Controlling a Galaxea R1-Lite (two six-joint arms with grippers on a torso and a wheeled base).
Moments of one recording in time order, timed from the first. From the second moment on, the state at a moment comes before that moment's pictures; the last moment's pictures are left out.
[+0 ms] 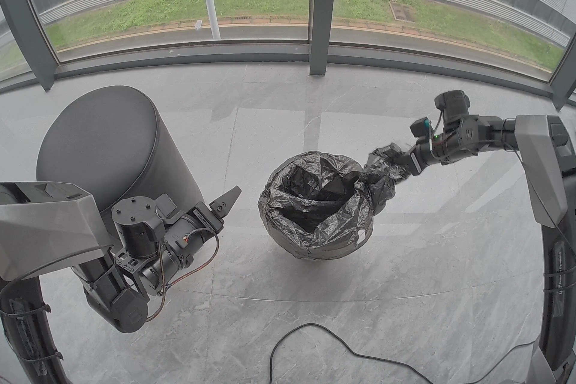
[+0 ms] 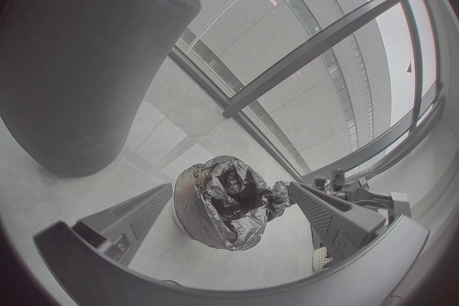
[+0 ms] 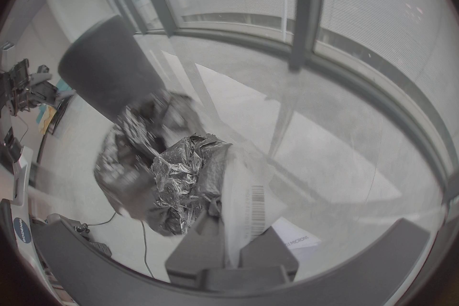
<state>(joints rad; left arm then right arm) -0.40 2.13 -0.52 -1.54 -0.03 -0.76 0.08 2.43 -2.00 0.25 0.39 -0.52</state>
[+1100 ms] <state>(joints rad) -0.33 1.98 -0.41 -1.54 -0.03 -0.76 0.39 2.51 -2.00 0.11 0.28 -0.74</state>
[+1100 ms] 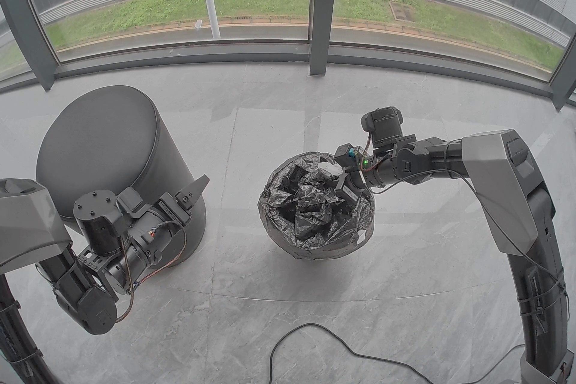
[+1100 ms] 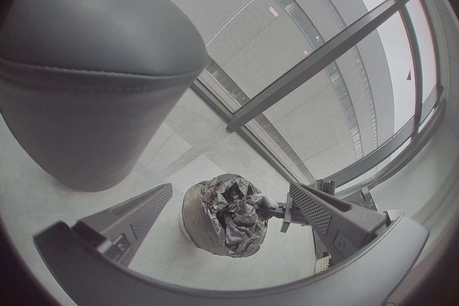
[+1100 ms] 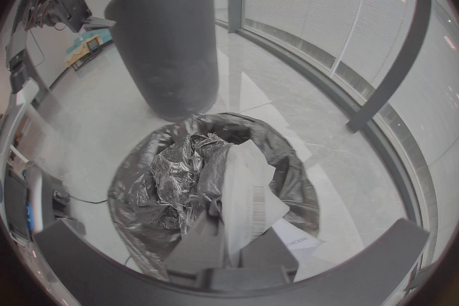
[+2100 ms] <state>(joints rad) -0.33 1.93 -0.35 -1.54 -0.03 -0.76 0.47 2.61 -2.00 -0.04 0.26 -0.92</state>
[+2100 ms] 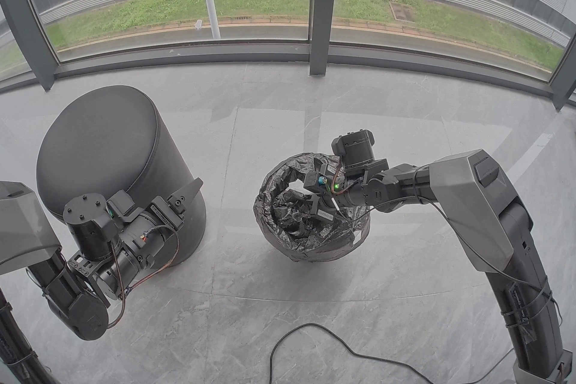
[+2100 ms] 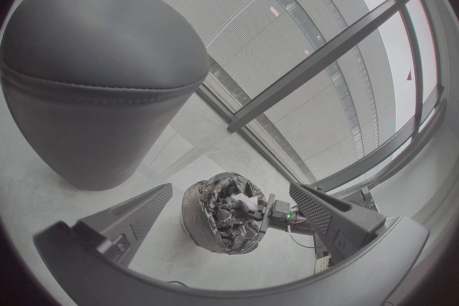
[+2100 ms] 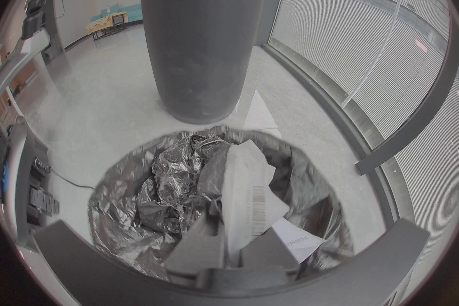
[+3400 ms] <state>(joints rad) -0.32 1.89 -0.32 -1.54 -0.03 -0.75 0.38 2.54 -2.00 -0.07 0.25 -0.79</state>
